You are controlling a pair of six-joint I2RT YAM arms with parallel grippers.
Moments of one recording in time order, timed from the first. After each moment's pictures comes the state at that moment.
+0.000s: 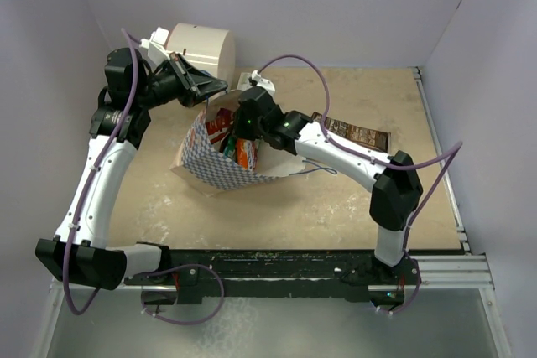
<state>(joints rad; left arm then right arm) -0.15 1.26 1.44 -0.37 0.70 -1.04 0.88 1.86 1.66 -0.41 0.24 0.86</state>
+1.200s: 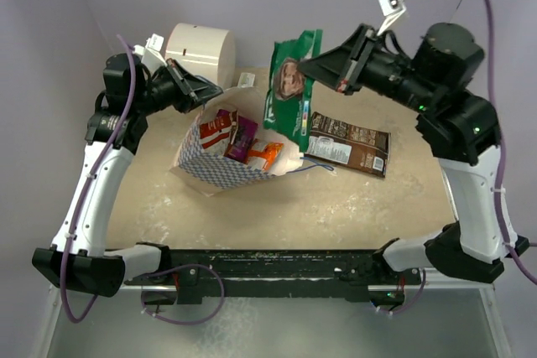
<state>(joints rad) -0.16 1.22 1.43 -0.47 0.59 -0.97 0.61 1.37 2.12 -0.76 -0.33 0.77</state>
